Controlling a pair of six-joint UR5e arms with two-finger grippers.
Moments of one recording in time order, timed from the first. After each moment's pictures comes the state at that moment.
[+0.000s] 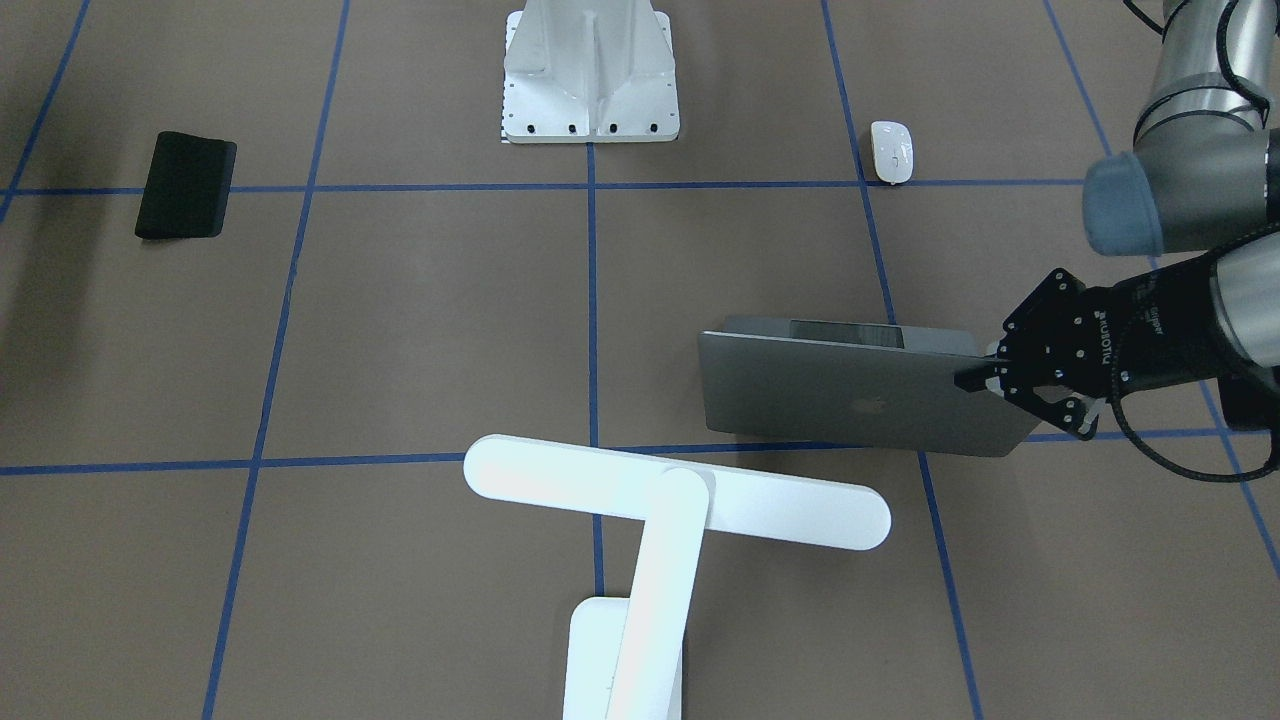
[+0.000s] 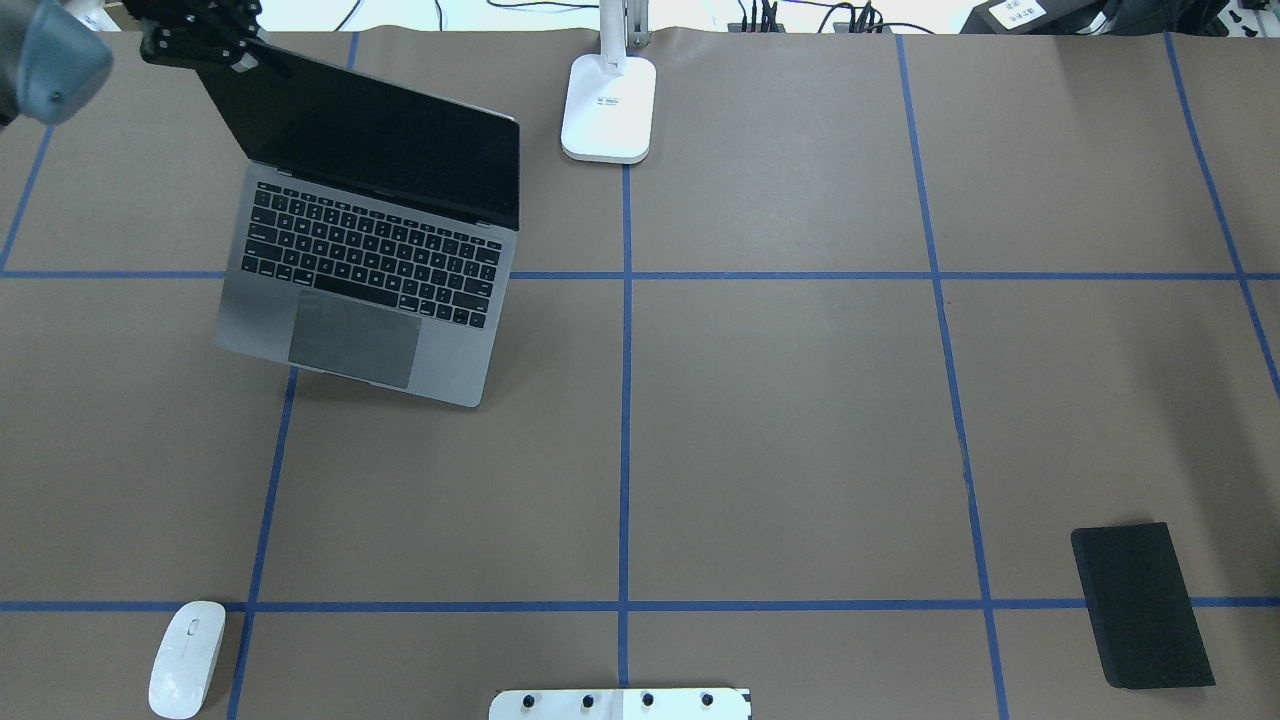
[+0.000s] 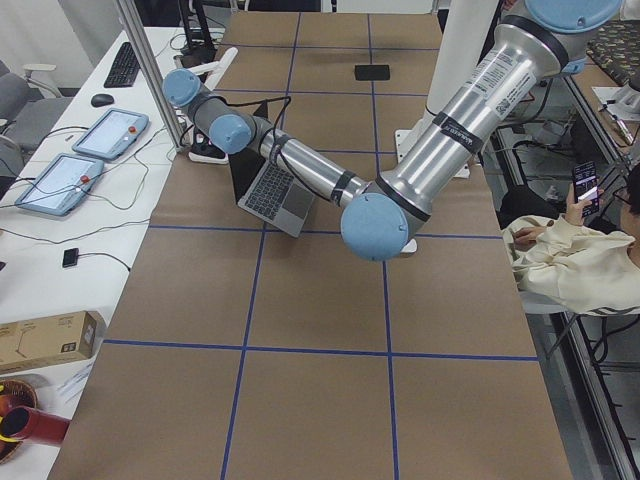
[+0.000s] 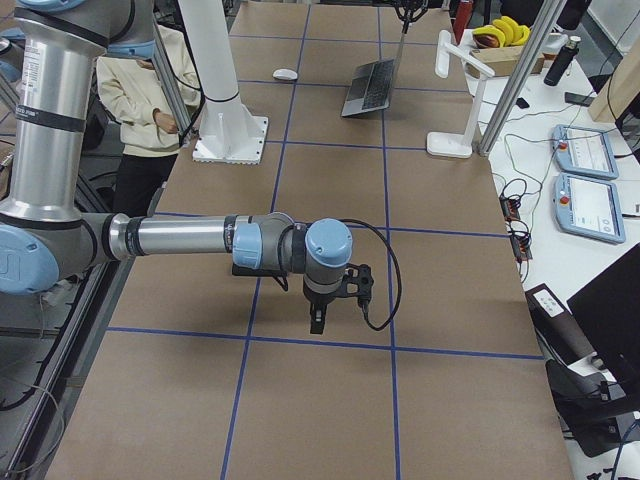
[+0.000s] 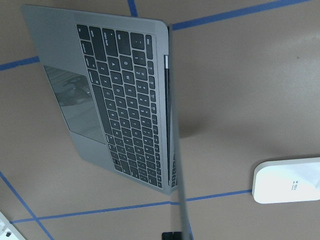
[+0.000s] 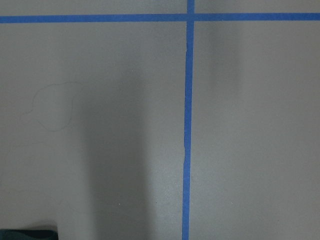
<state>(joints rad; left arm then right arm) -1.22 -2.25 -1.40 -1.75 -2.81 -2.12 1.53 -1.79 1.85 -1.69 2.39 -0.01</state>
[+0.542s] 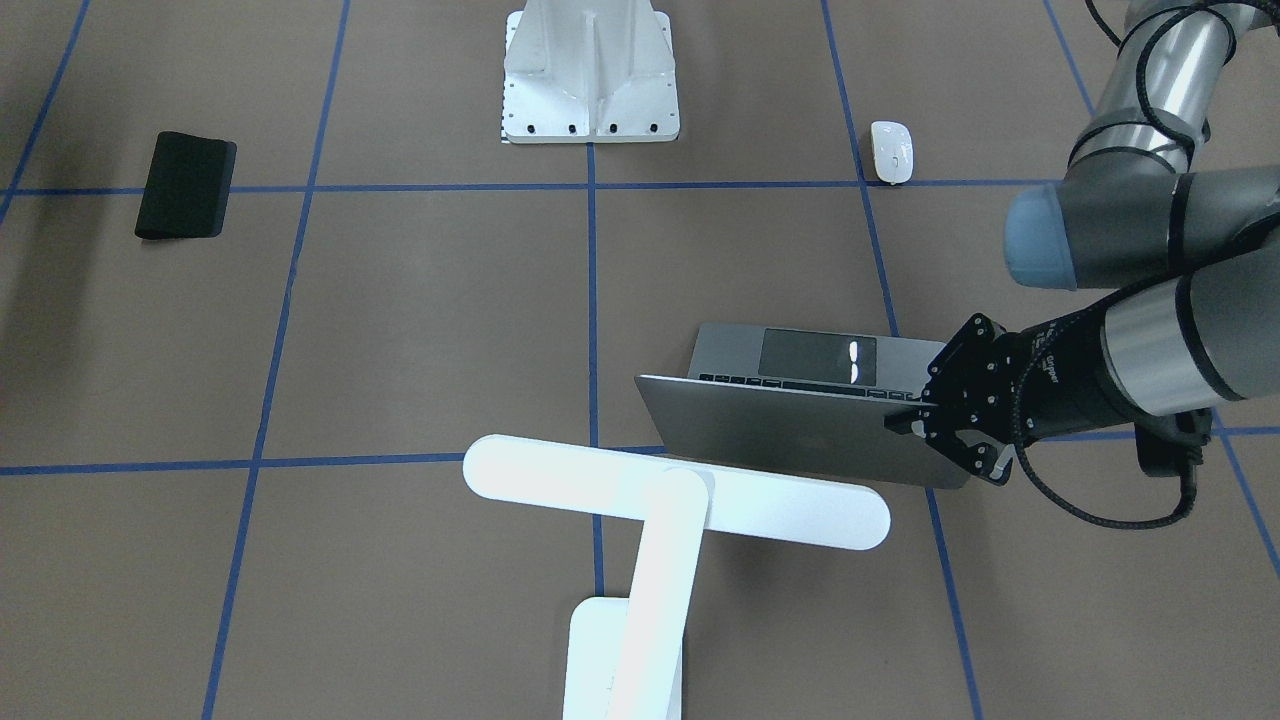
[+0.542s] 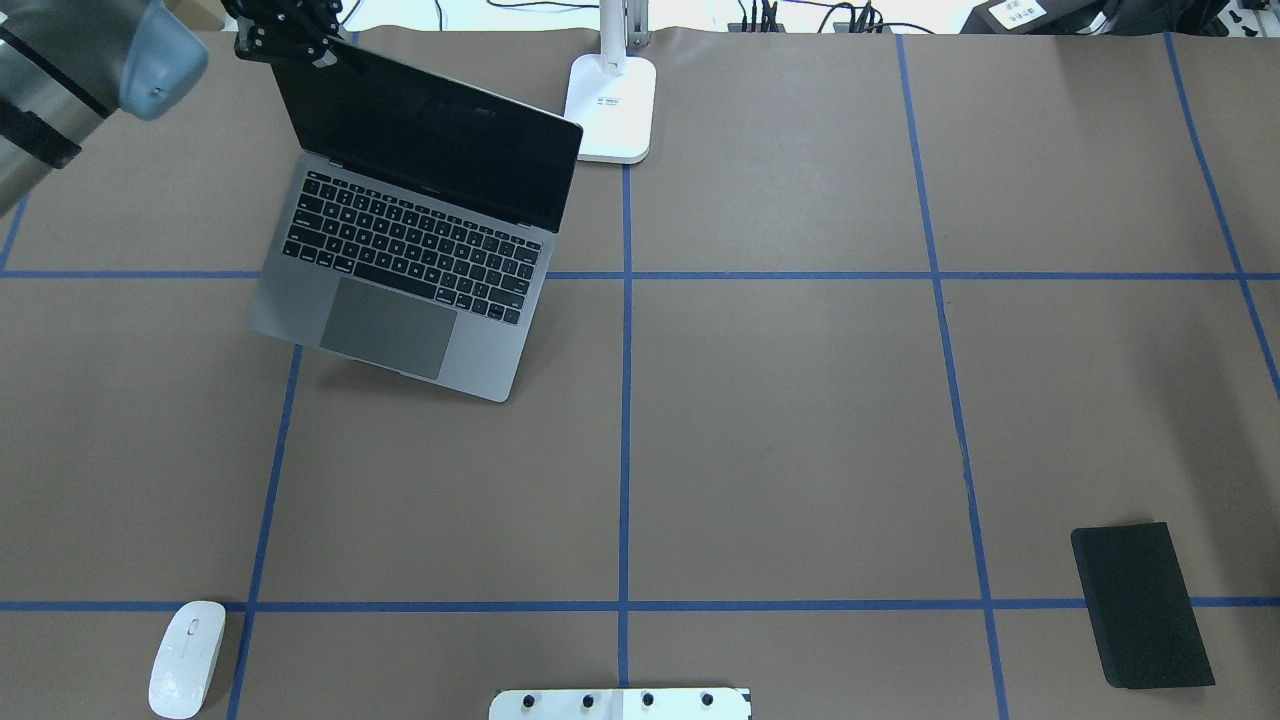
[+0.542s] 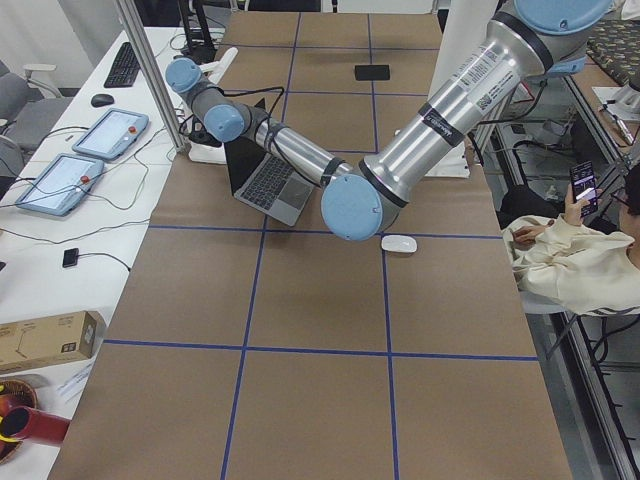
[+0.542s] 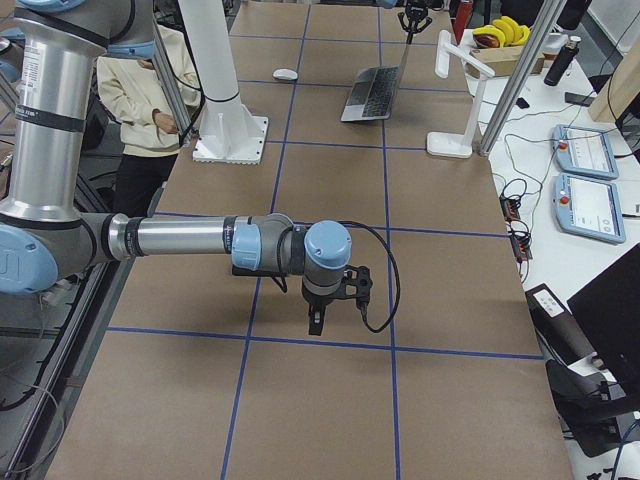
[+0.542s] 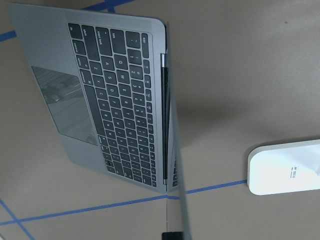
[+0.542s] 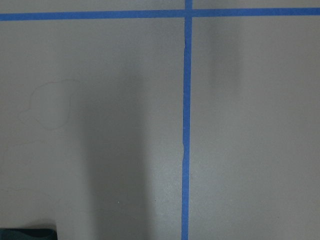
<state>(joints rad) -1.16 -2.35 -1.26 -1.92 -2.70 -2.23 1.53 -1.79 1.85 -1.69 2.39 -0.01</state>
